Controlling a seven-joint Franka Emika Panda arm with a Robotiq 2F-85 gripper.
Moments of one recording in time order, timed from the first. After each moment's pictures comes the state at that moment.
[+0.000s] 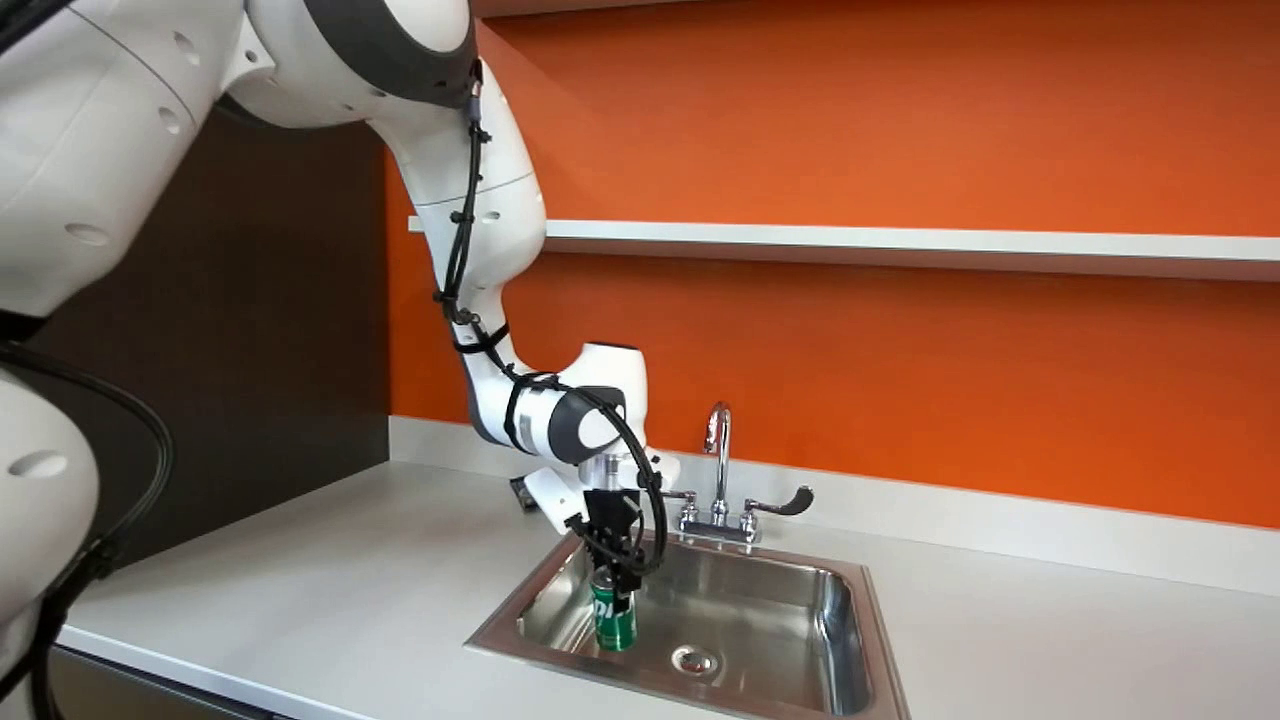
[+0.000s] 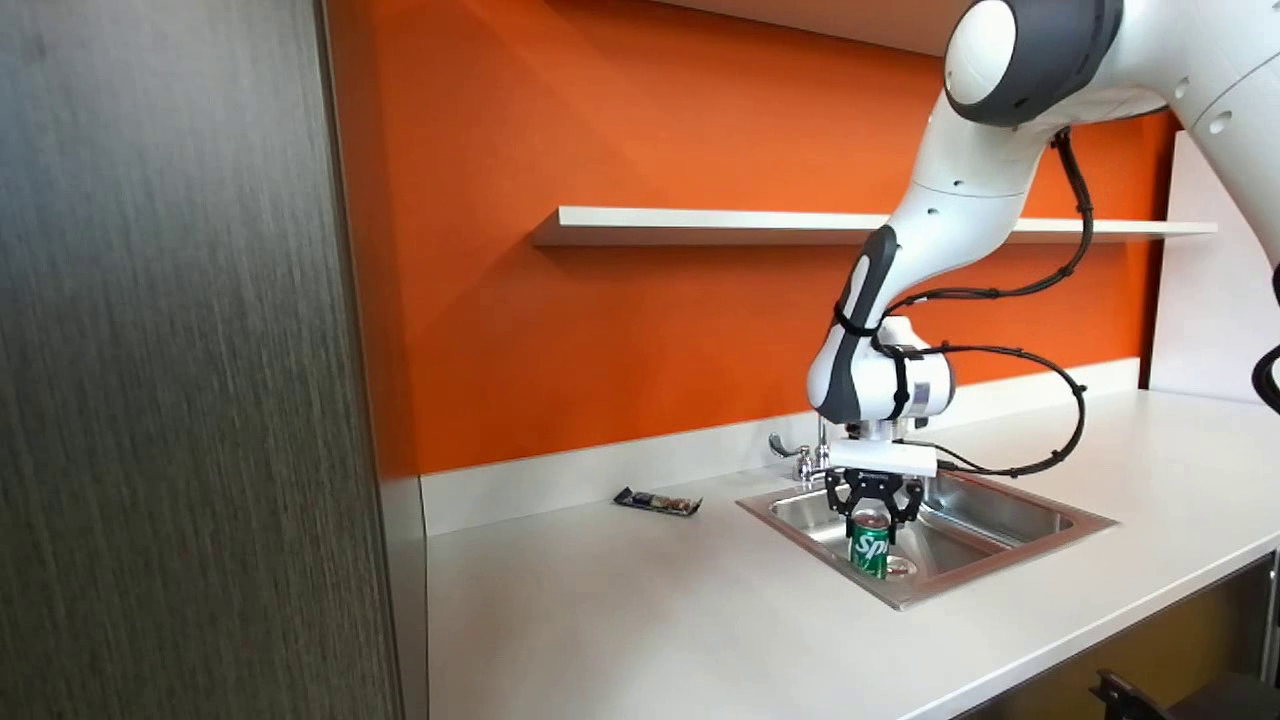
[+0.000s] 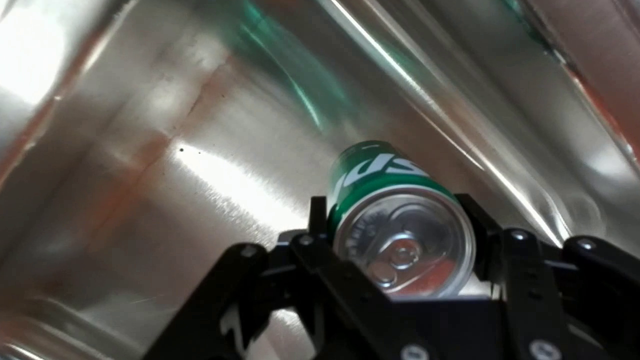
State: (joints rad) arm -0.08 0.50 -0.17 -2.20 0.16 2.75 0.35
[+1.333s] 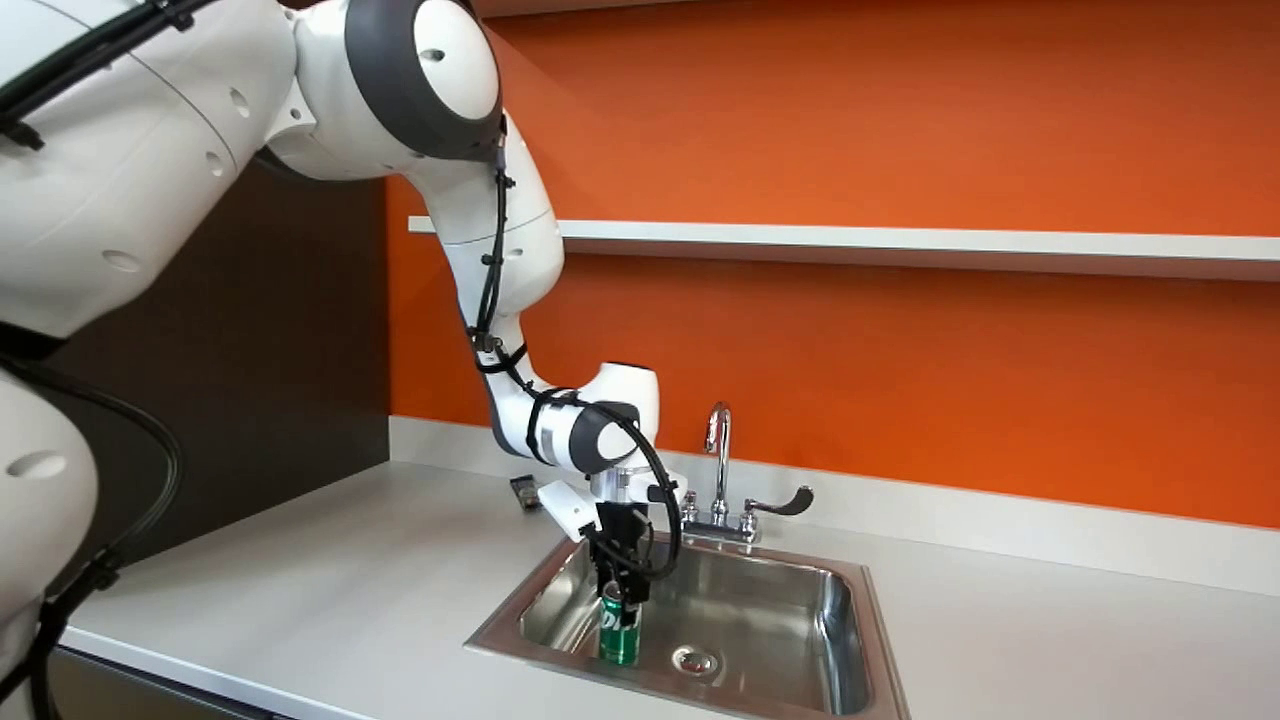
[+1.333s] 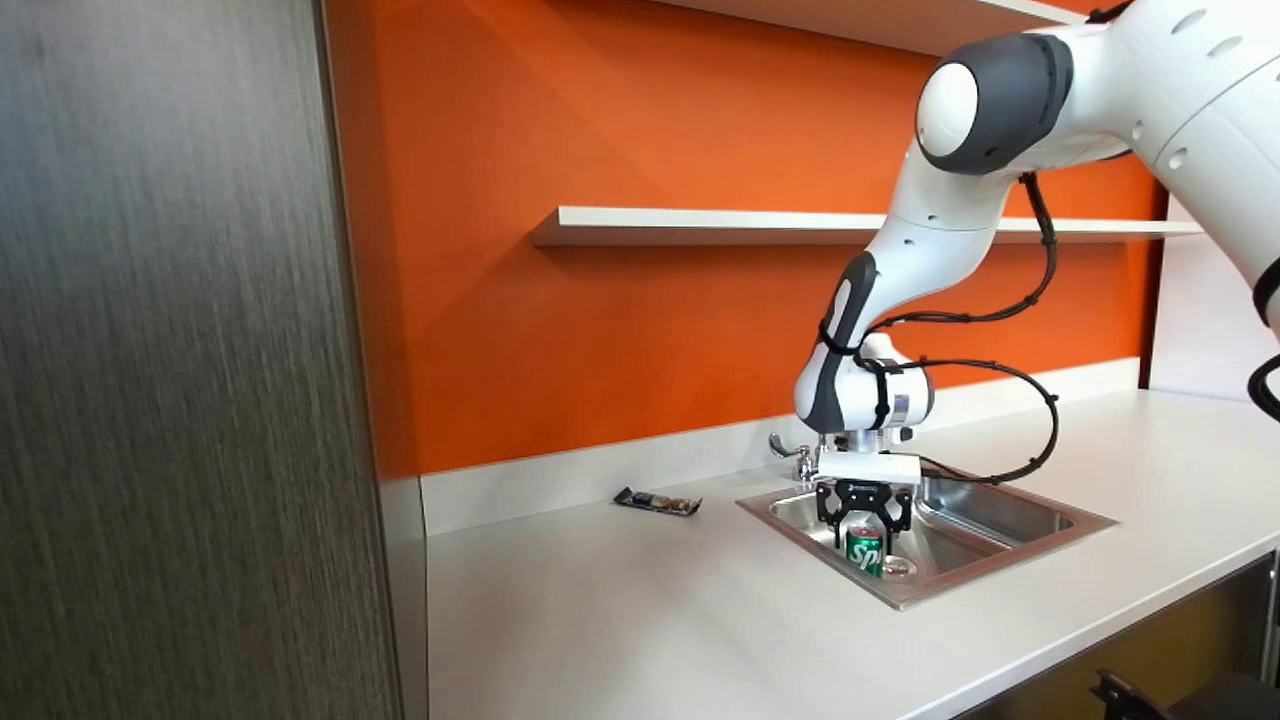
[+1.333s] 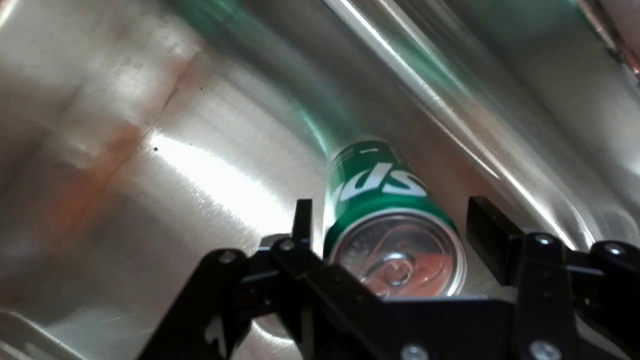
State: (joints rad) arm -0.08 0.63 -0.17 -2.04 0.17 2.64 0.35
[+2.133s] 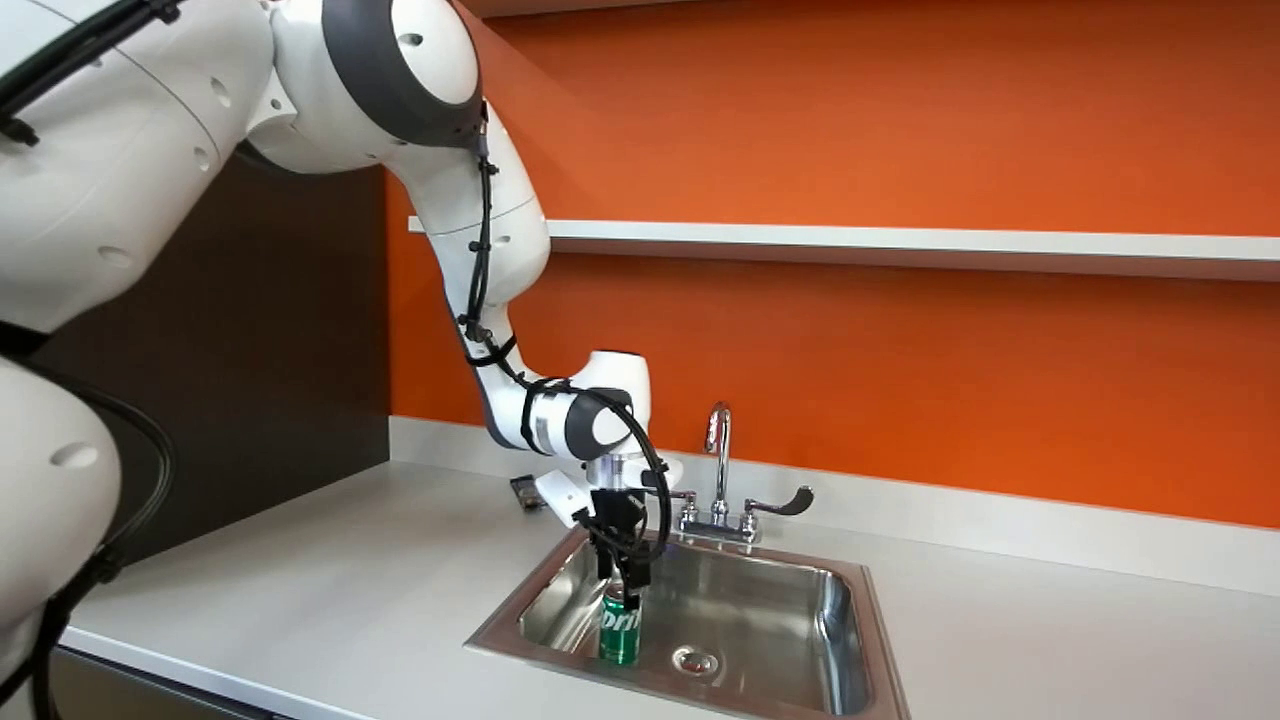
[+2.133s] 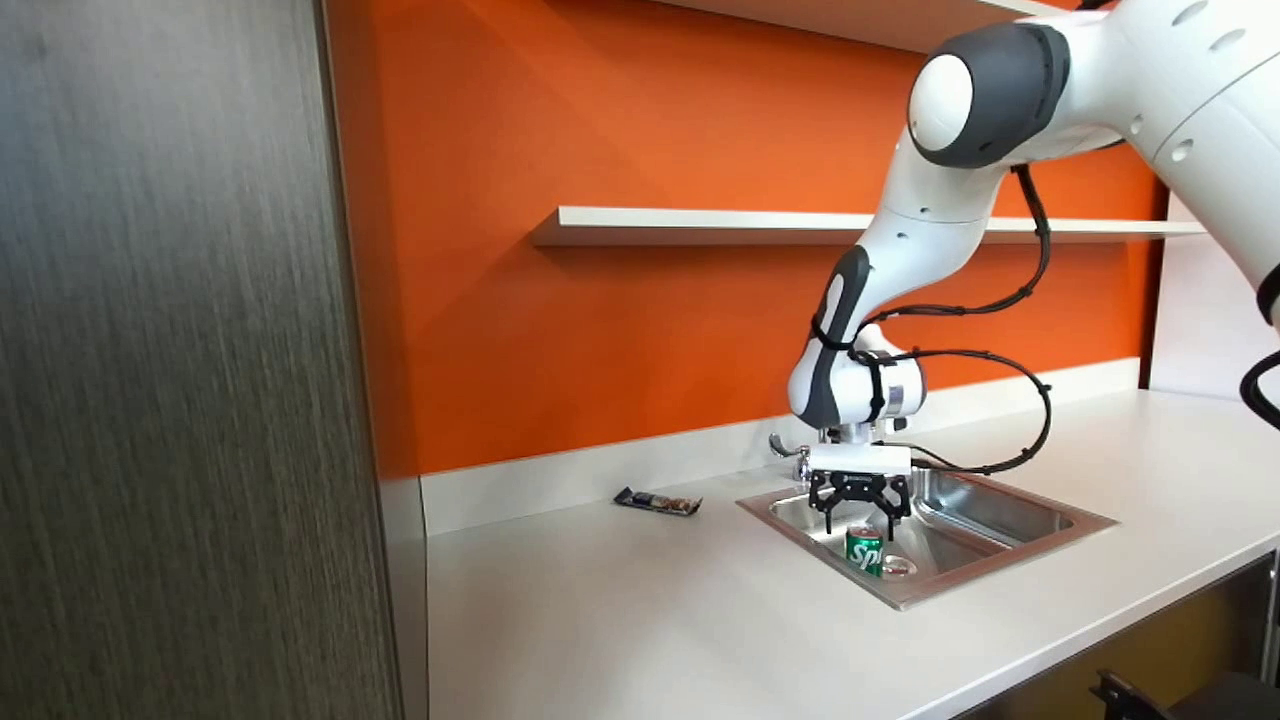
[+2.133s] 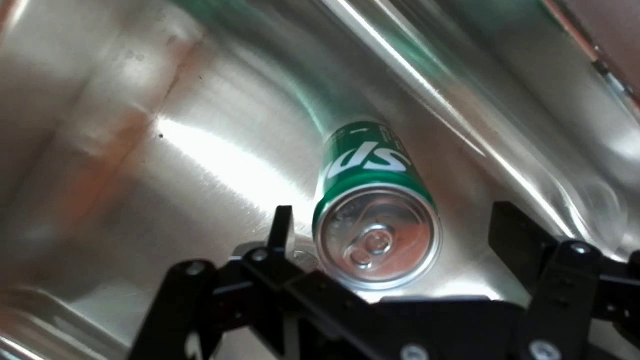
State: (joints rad) arm 0.00 0.61 -0.24 -2.05 0.15 2.64 0.43
